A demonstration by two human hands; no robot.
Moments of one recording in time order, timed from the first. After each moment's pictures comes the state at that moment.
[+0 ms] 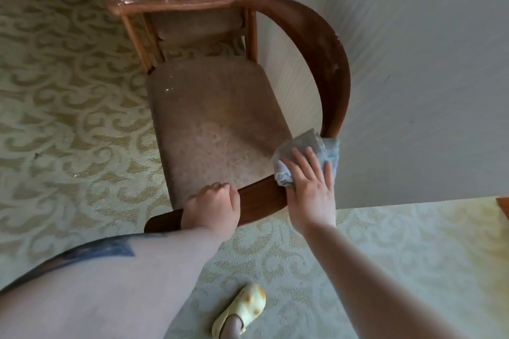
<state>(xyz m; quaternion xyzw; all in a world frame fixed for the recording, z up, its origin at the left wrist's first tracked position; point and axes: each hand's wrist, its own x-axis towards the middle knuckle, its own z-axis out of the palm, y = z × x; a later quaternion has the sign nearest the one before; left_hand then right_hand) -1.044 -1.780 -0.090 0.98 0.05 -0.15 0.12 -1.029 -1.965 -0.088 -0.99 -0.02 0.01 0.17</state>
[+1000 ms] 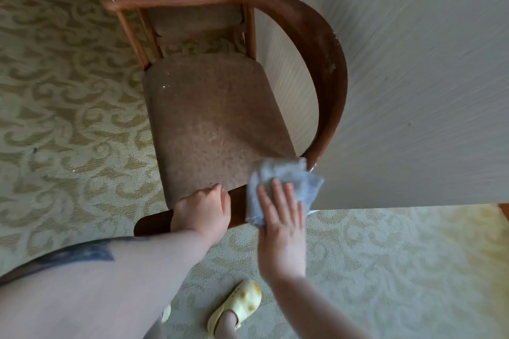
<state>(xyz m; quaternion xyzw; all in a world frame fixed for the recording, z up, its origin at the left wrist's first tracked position) -1.044 -1.782 -0.093 0.98 0.05 -0.15 0.09 -1.095 -1.928 -0.094 -0.98 -0.01 0.00 0.21</state>
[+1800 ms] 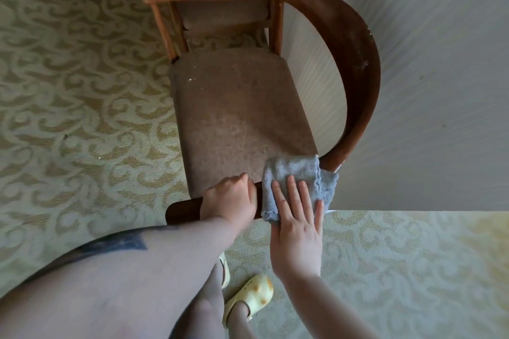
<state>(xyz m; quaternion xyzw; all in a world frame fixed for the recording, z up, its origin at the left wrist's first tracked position) -1.043 -1.781 -0.086 0.97 0.07 -0.16 0.15 -1.100 -1.909 -0.091 -0.99 -0.02 0.05 0.15</state>
